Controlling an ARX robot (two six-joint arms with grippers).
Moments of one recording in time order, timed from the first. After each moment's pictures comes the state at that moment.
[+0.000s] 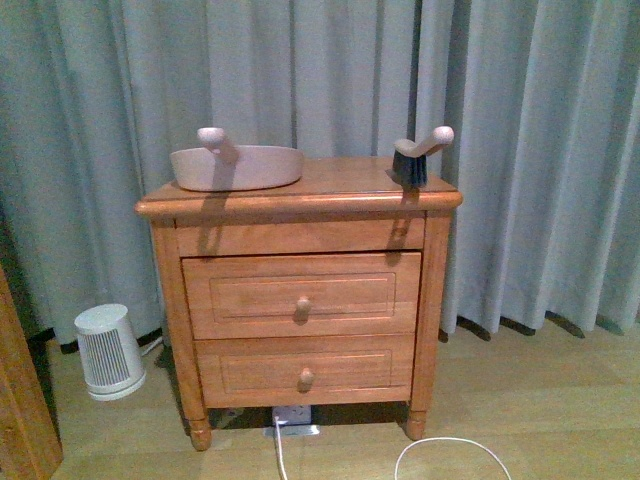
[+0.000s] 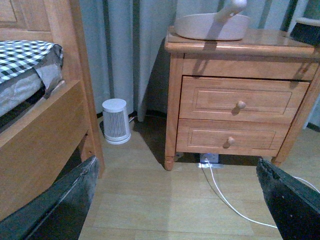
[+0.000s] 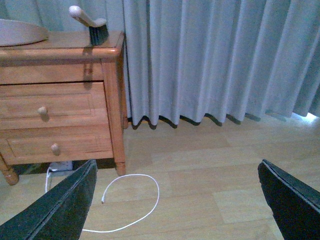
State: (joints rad) left arm 0.00 0.00 0.01 0.00 0.00 0.00; right arm 0.00 0.00 0.02 0.00 0.00 0.00
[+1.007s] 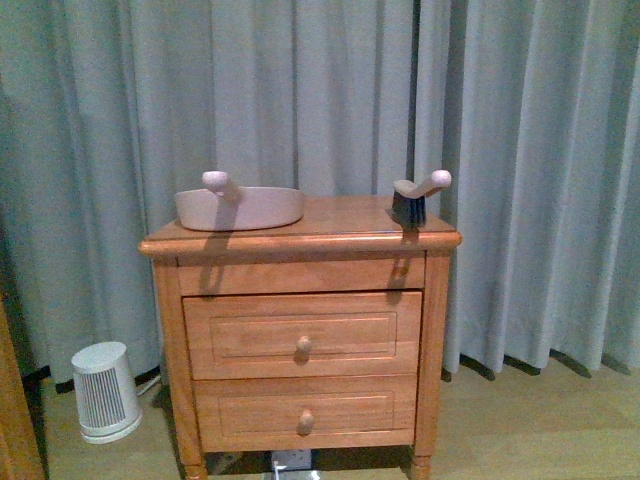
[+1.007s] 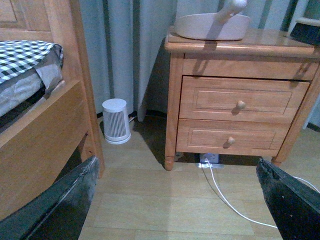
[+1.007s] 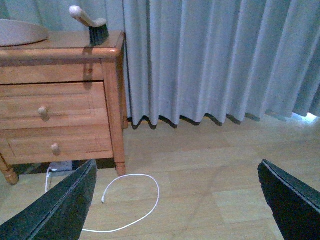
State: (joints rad) left arm 0.00 0.00 0.01 0.00 0.00 0.00; right arm 0.00 0.00 0.02 0.00 0.00 0.00
